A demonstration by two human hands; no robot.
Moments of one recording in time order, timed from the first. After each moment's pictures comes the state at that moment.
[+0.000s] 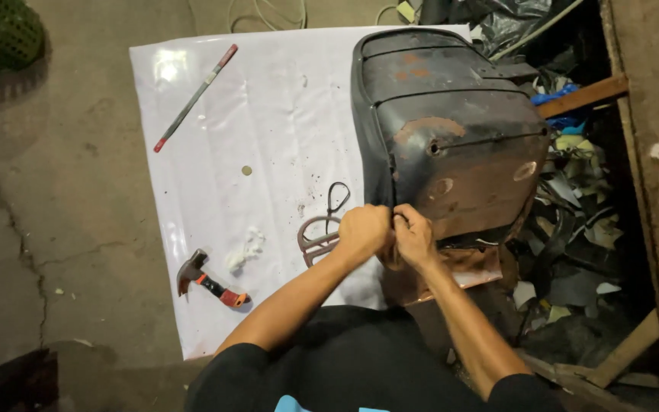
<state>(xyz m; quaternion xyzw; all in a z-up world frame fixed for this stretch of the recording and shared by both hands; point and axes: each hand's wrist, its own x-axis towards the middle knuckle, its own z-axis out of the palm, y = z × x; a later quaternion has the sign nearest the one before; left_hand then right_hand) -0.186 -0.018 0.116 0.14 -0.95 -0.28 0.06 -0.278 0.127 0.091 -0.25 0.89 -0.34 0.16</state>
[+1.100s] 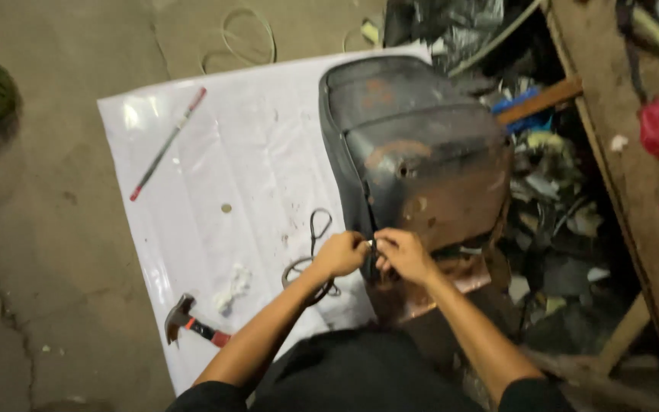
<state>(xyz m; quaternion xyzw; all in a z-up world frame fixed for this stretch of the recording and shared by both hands) -0.188 -0.047 0.110 0.18 -0.77 -0.58 -0.19 -0.286 0.138 0.107 -0.14 0.80 -0.44 0.39</state>
